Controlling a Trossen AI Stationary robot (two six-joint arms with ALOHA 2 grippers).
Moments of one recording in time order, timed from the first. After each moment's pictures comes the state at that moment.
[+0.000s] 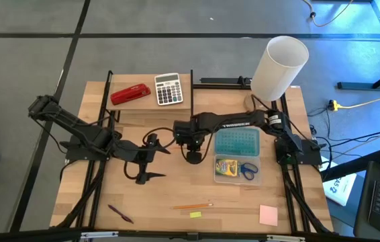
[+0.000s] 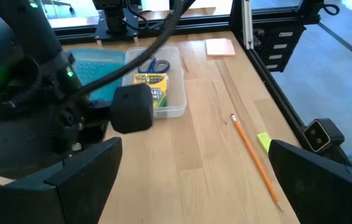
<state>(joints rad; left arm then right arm) -0.43 1.12 0.87 -0.25 -0.27 -0.15 -0.01 2.17 1.86 -1.02 -0.12 0.04</state>
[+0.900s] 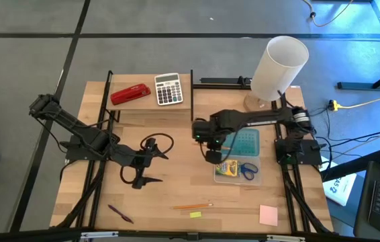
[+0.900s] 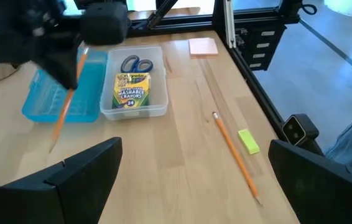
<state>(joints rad) -0.49 1.12 0.87 -0.25 -0.28 -0.18 0.04 1.90 1.70 -1.23 -0.03 0.19</state>
